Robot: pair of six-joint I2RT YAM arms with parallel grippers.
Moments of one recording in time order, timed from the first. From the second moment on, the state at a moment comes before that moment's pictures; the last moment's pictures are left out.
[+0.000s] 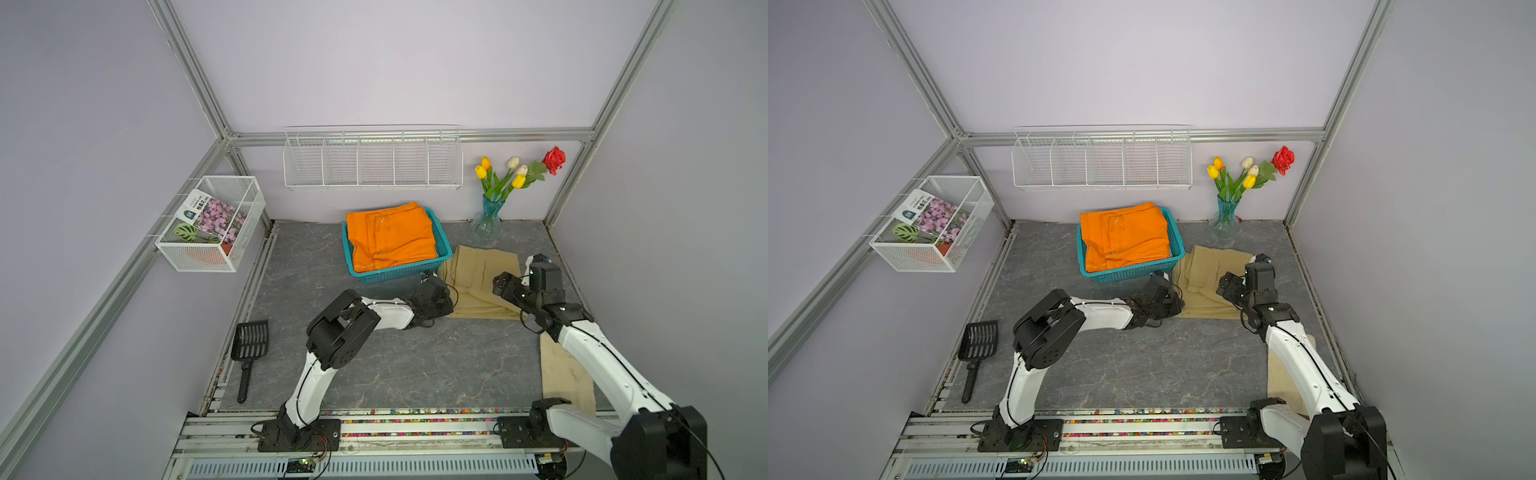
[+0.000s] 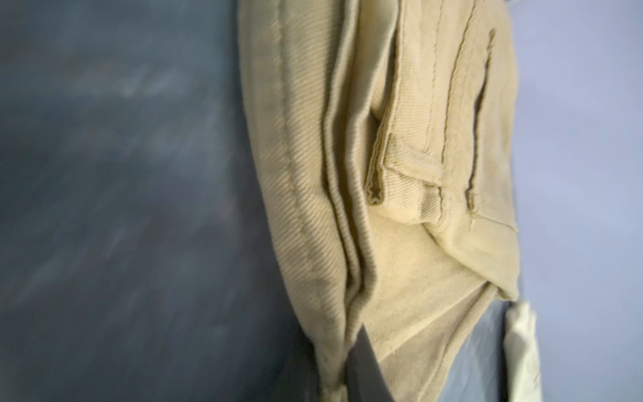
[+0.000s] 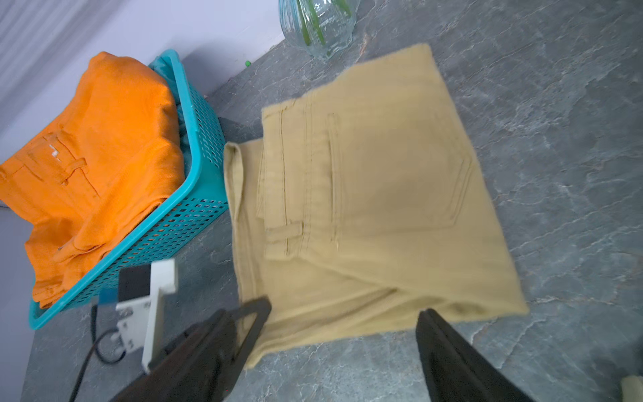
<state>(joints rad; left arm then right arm) -0.95 2.08 1.21 0.14 0.05 -0.97 0.12 1.09 0.78 -0.39 0.00 0.57</state>
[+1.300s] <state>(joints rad) -1.07 1.23 0.47 -0.21 -0.19 -1.19 0.36 0.89 0.25 -0.17 -0.18 0.77</state>
